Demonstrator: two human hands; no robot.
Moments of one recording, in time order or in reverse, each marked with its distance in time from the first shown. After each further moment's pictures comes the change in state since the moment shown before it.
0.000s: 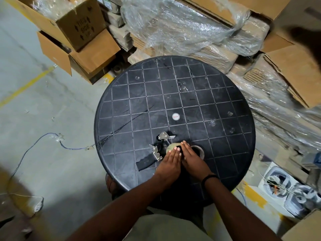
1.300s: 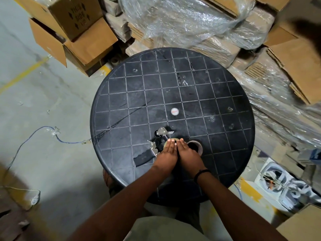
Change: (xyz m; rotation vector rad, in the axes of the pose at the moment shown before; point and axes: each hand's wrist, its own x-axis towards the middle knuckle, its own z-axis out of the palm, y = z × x) left_hand 0.018 -0.009 -0.012 -0.061 -0.032 -0.077; right_hand 0.008 -0.026 -0.005 -0.300 0.024 0.032
